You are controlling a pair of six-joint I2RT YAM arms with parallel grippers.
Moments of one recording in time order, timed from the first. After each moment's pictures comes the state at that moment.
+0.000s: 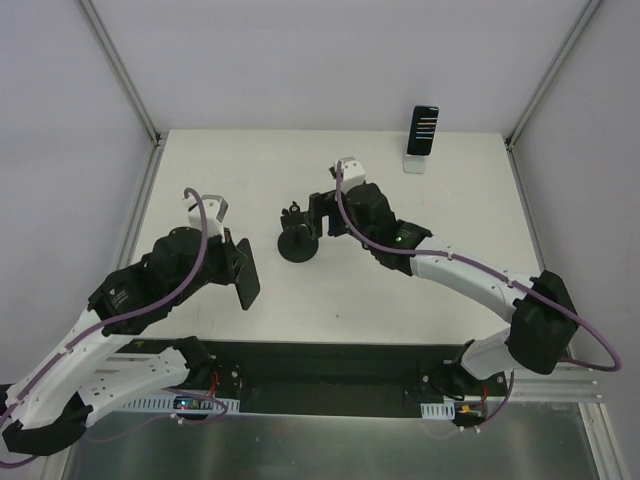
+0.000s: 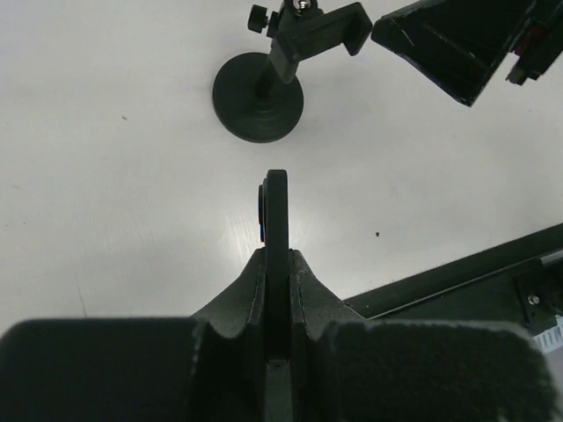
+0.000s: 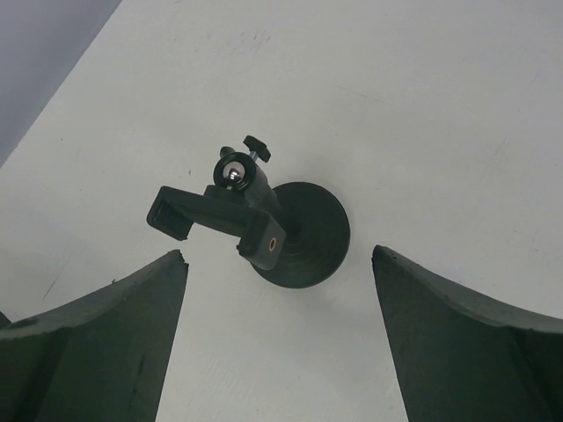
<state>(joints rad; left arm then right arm) -0.83 0.68 1.09 -0.96 -0.30 -0.51 0.86 1.45 1.14 -0.07 0.18 0.34</state>
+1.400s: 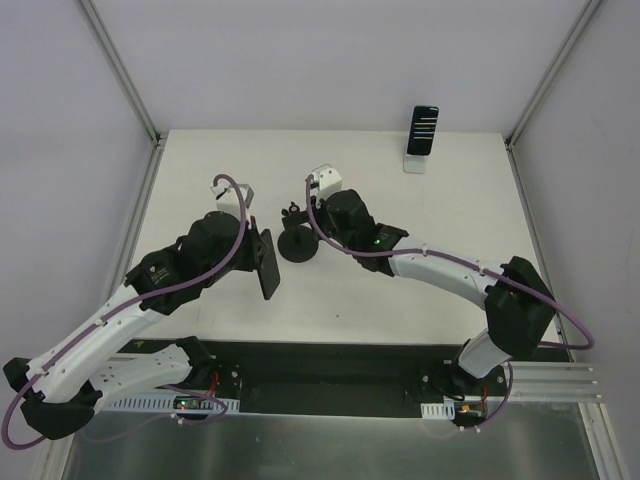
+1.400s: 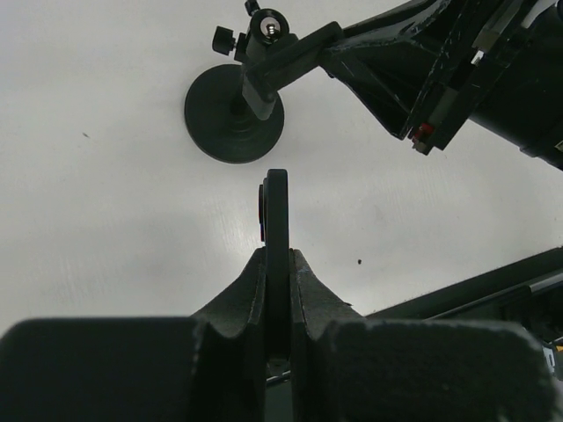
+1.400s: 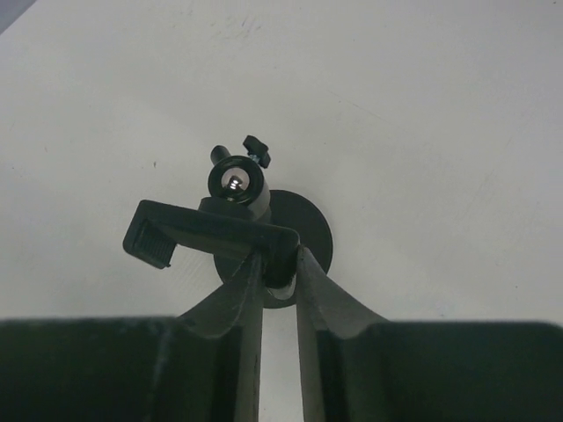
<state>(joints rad) -0.82 0.87 1.07 -0.80 -0.30 -0.55 0.93 1.58 1.14 0.05 0.24 0.18</state>
